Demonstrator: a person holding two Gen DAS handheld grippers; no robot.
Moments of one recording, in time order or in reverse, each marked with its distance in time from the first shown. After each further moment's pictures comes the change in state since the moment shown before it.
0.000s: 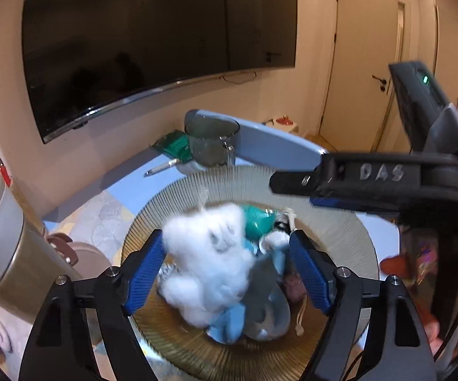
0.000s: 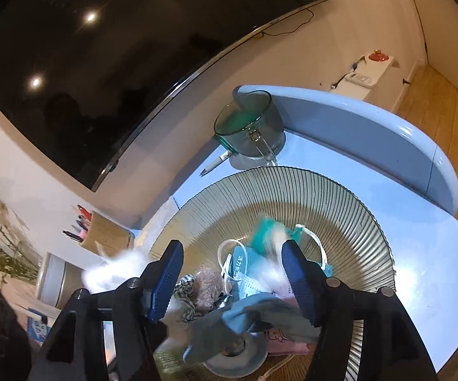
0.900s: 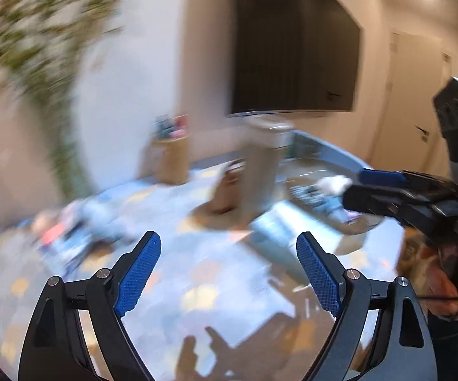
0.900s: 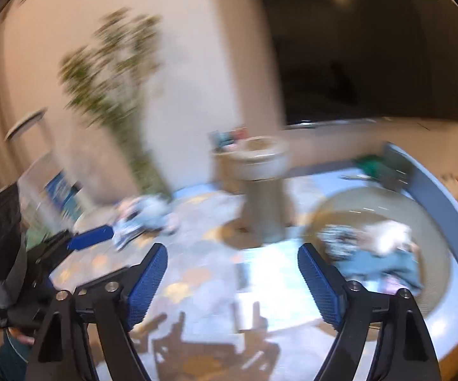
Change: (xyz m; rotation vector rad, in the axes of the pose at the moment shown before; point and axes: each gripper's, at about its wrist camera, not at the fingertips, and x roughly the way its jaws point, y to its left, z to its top) left arm -0.250 0.135 -0.146 -0.263 -0.115 0.226; right arm -0.084 0.213 -0.170 -0.681 -0.017 0.180
